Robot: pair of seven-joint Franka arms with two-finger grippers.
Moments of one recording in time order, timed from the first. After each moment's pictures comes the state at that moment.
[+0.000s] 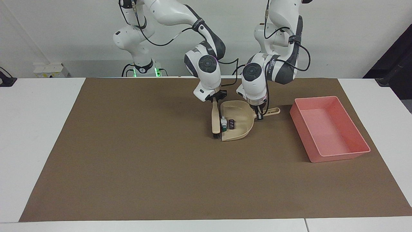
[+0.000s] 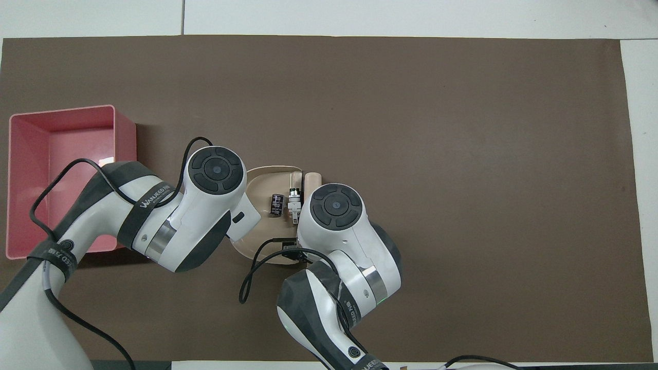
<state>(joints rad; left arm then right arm) -0.45 0.11 -0.07 -2.08 0.28 1.95 1.02 0.81 0.26 -0.07 -1.93 0.36 2.07 0.60</state>
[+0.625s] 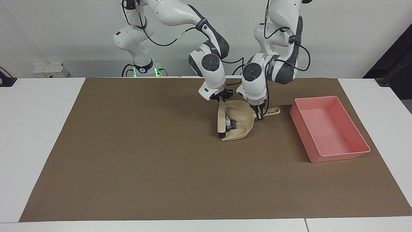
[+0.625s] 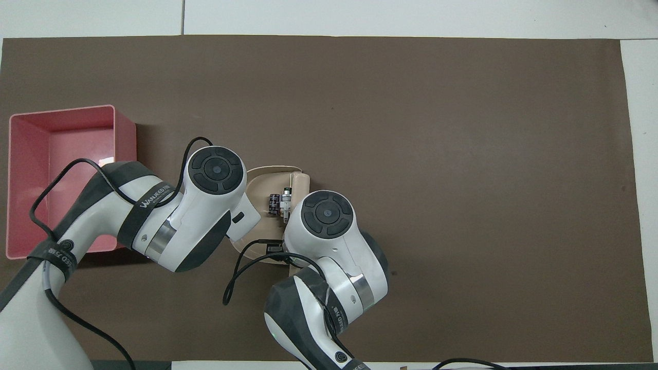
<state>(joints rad) -0.45 0.11 -0.07 -2.08 0.28 1.95 1.02 0.85 0.29 -0.07 -1.91 0.42 2.14 0.66</state>
